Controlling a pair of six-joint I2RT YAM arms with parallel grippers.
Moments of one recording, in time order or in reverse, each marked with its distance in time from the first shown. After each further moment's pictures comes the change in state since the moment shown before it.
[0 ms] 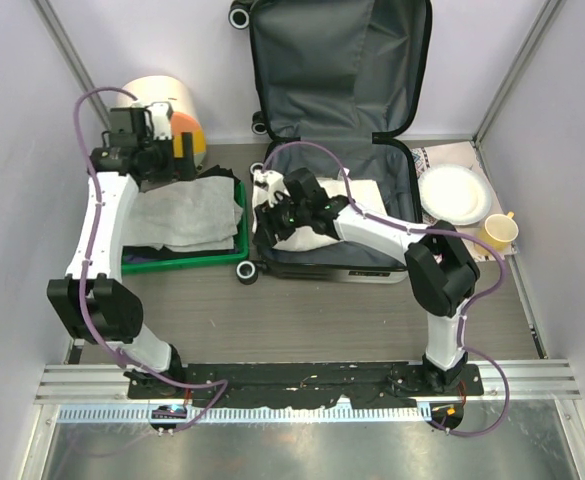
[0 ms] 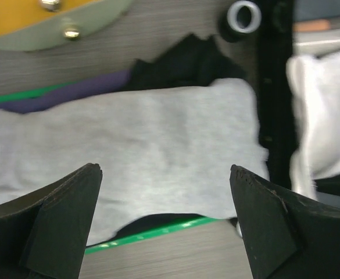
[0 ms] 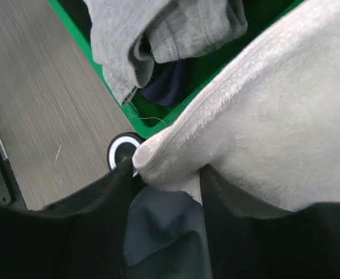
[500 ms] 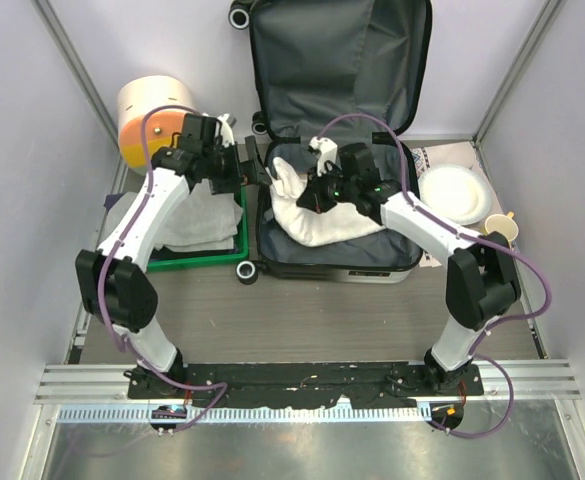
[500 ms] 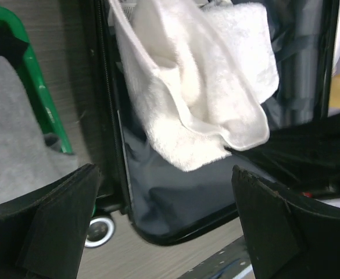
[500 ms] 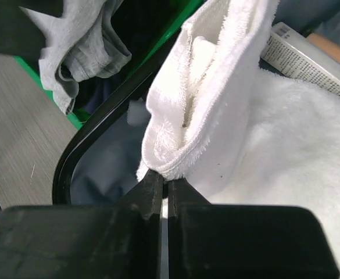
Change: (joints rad) left arm -0.333 0.087 -0.032 0.089 0.193 -0.448; right arm -0.204 -0.170 -0.072 0.002 -0.021 0.000
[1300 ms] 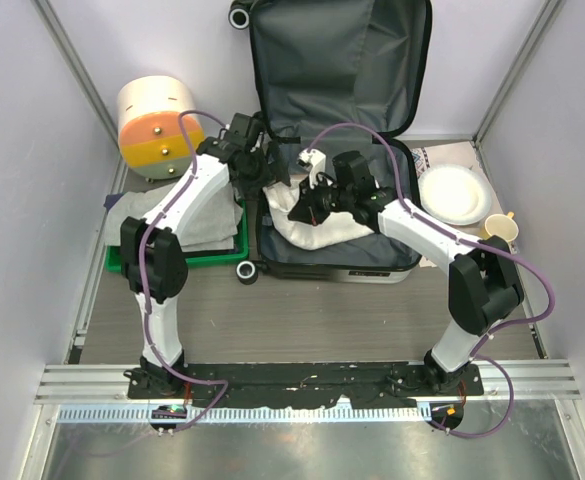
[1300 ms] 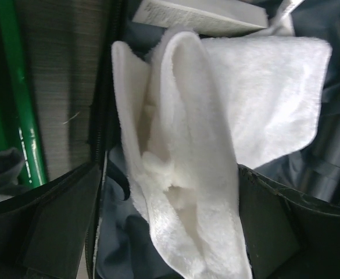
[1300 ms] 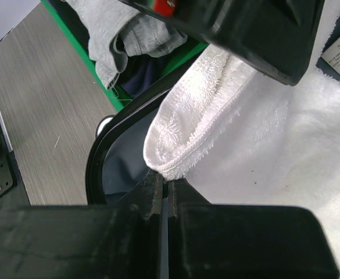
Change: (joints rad) left arm -0.141 0.296 0.232 -0.083 -0.232 -0.309; right arm 0.023 -0.055 -0.069 0.020 -0.123 -0.058
